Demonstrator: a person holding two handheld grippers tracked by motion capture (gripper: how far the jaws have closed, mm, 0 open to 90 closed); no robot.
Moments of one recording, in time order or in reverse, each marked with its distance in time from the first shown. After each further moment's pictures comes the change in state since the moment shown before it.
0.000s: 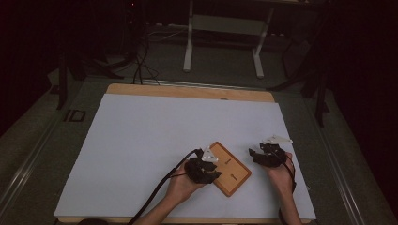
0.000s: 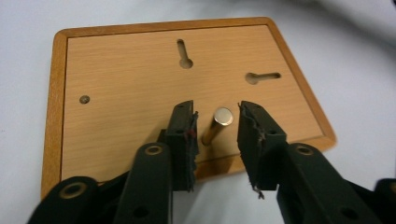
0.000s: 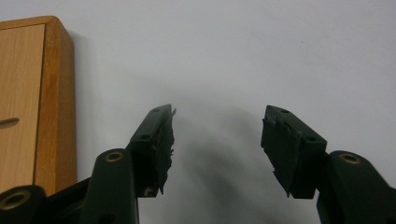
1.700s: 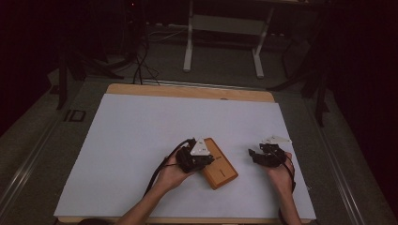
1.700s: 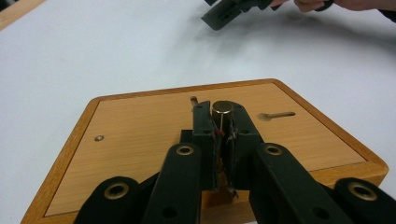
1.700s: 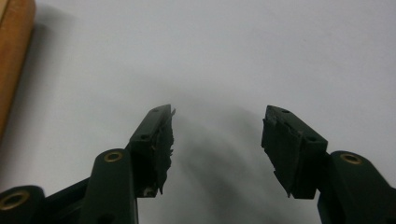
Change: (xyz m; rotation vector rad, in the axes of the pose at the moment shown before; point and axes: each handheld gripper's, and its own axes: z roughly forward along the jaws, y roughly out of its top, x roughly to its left) left arm 0.028 0.007 -0.038 -0.095 0.009 0.195; right arm 0.000 -0.001 0.002 0.007 0.001 -0.008
